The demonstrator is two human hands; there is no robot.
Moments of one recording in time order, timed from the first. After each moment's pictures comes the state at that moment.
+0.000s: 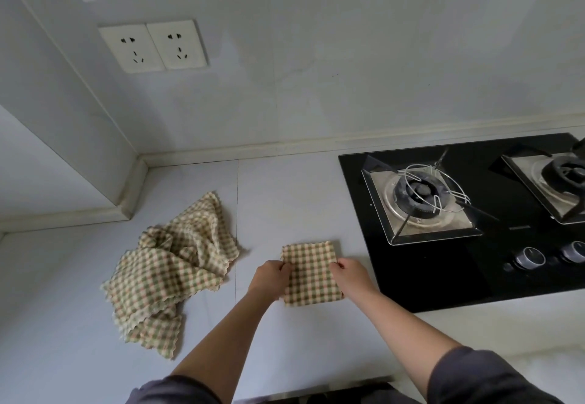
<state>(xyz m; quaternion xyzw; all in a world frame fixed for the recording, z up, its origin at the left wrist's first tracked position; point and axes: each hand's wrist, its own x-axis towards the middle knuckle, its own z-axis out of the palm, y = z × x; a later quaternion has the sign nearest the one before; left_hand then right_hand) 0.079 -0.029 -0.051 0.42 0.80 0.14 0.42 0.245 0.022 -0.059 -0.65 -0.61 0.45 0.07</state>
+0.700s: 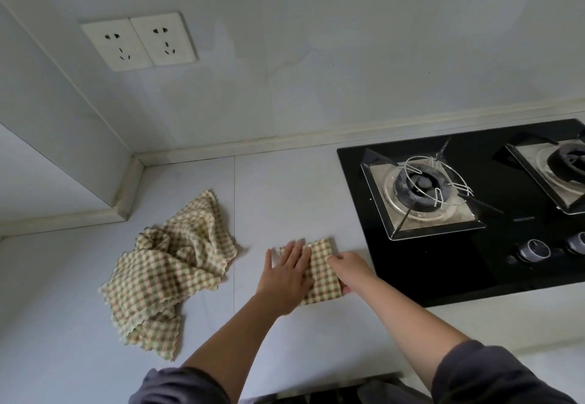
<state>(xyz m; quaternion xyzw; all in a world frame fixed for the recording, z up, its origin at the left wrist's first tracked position) 0.095 -0.032 -0.061 0.72 0.66 -0.09 0.18 0.244 0.034 -0.049 -0.66 -0.52 0.54 0.02</state>
